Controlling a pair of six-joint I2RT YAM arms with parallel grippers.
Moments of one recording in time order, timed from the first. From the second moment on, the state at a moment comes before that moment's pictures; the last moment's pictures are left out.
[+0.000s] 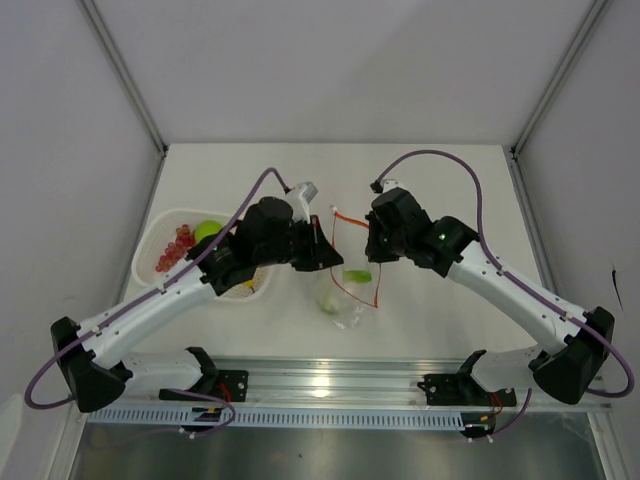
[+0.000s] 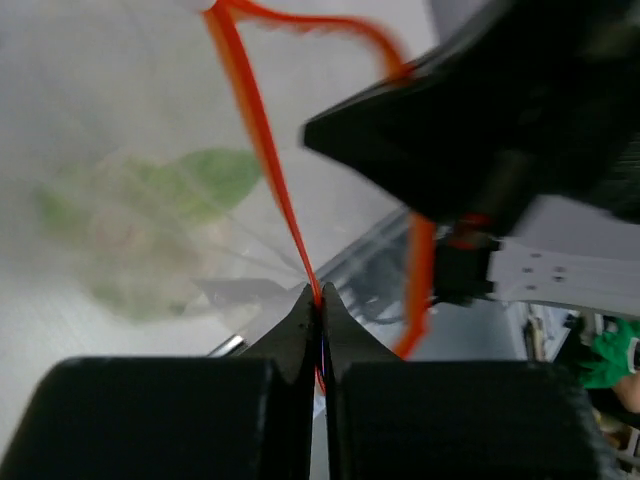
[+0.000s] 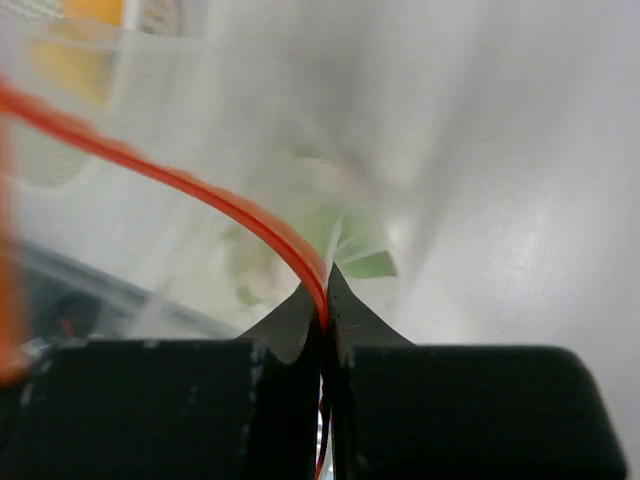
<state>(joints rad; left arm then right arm) -0.86 1.16 1.10 -0.52 0.13 -0.79 0.80 1.32 1.30 -0.77 0.13 0.56</state>
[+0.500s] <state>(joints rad) -0.84 1.30 1.28 -0.46 0.29 -0.78 0.74 1.08 1.34 -0.84 0.25 0.50</state>
